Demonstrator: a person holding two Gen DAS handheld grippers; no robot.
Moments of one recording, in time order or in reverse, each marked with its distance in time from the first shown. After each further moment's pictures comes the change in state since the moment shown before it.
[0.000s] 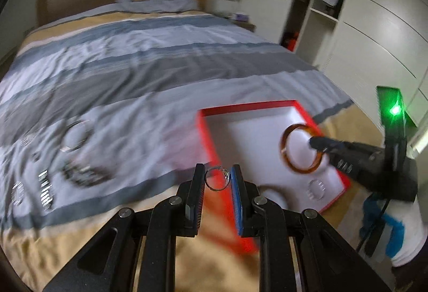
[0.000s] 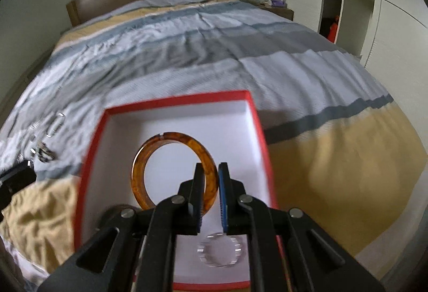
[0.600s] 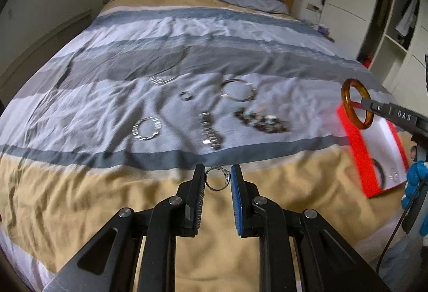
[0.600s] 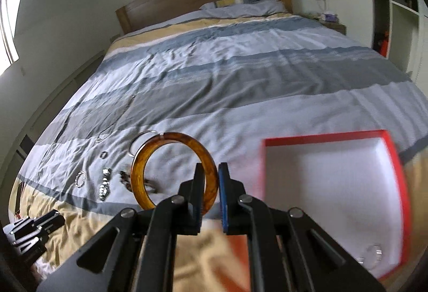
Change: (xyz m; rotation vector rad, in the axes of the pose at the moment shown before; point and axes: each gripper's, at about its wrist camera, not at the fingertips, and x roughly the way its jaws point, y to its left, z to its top) left arm -0.108 0.177 -0.086 -0.238 -0.004 0.319; right arm -0.022 0.149 0.025 -0.025 -0.101 0.244
